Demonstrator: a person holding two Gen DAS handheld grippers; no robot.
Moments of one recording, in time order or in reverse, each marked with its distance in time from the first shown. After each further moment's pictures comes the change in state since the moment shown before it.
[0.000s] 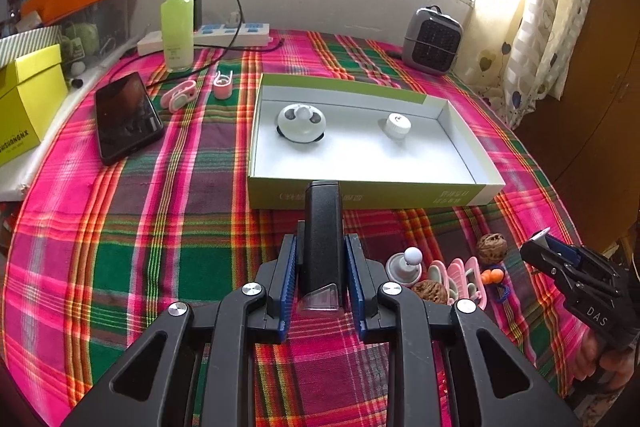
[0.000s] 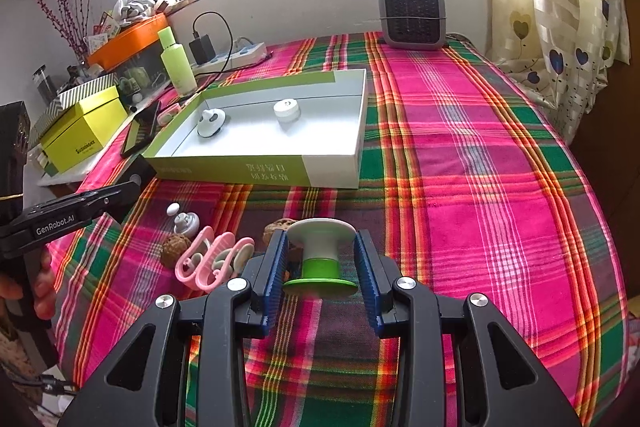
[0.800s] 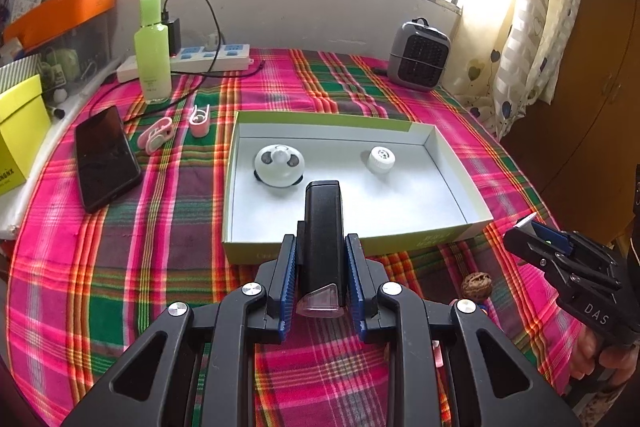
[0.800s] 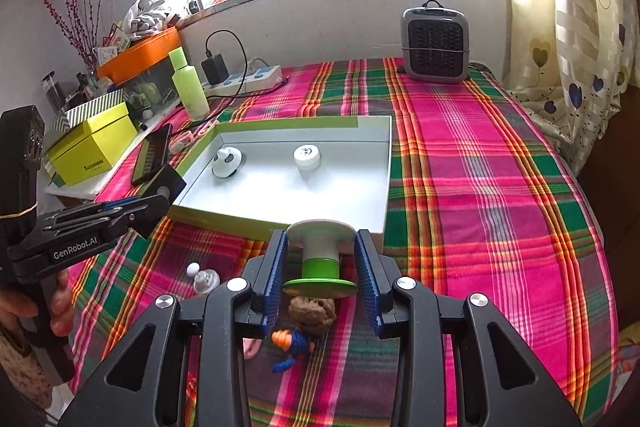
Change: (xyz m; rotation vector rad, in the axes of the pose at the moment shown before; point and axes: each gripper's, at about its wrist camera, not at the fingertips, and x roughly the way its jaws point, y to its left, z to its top) left arm 0.007 -0.011 0.035 0.029 -0.025 -0.037; right arm 0.008 0.013 0.043 -0.033 -0.040 0.031
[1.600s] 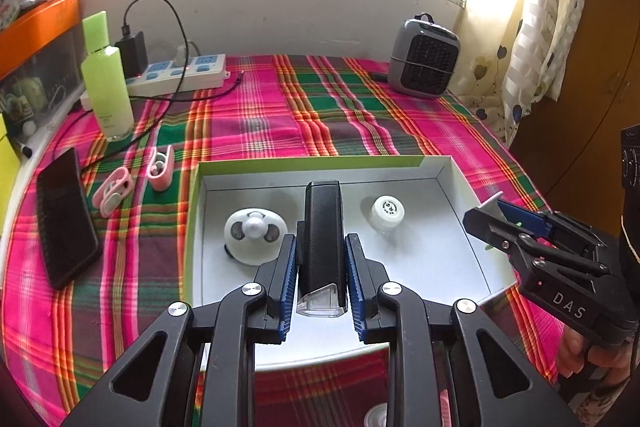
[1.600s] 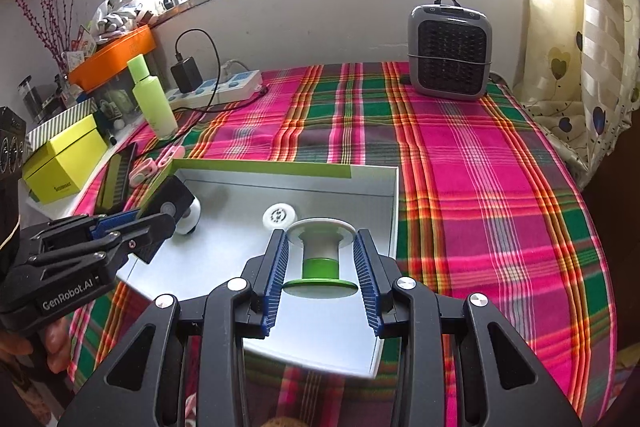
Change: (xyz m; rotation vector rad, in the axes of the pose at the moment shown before) left arm 0.059 -0.010 0.056 0.039 0.030 -0.011; right arm 0.070 -0.012 0.060 -0.005 0.039 -0.035
